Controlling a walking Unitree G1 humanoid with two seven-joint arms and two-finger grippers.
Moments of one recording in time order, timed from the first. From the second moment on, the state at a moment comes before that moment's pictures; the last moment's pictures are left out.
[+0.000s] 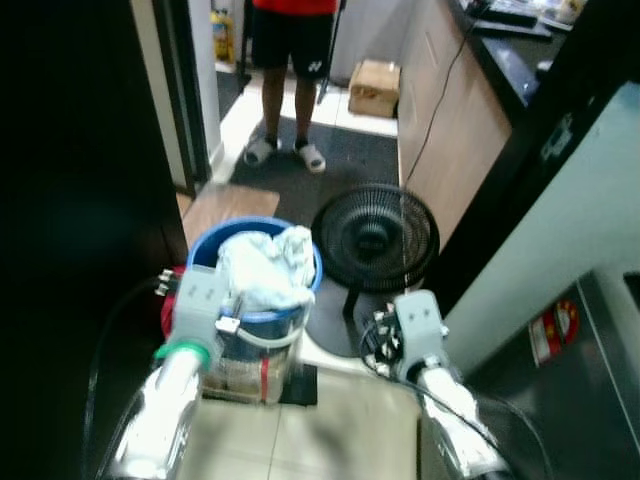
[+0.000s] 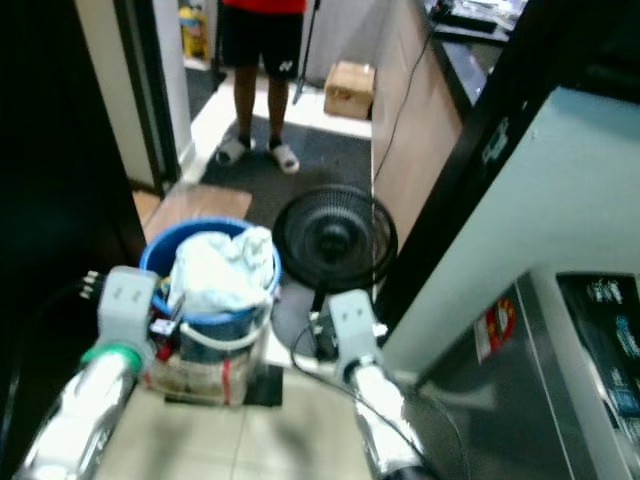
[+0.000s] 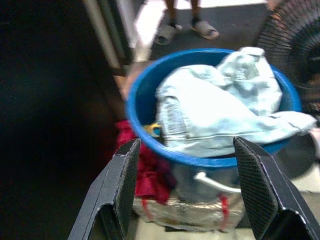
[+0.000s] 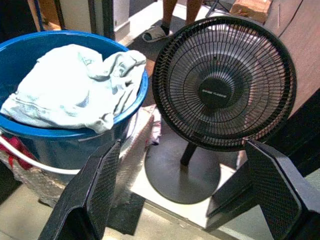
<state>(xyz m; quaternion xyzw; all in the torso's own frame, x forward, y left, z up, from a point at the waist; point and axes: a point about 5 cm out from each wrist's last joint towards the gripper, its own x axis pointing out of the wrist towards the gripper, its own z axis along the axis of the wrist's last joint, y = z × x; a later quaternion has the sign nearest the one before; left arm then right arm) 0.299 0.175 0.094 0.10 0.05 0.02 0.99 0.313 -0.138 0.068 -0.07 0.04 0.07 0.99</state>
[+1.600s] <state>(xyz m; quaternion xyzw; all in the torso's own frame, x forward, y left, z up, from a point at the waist) 0.325 0.168 0.097 0.15 0.02 -0.04 0.99 0.310 -0.139 0.061 -0.03 0.02 0.01 1.00</state>
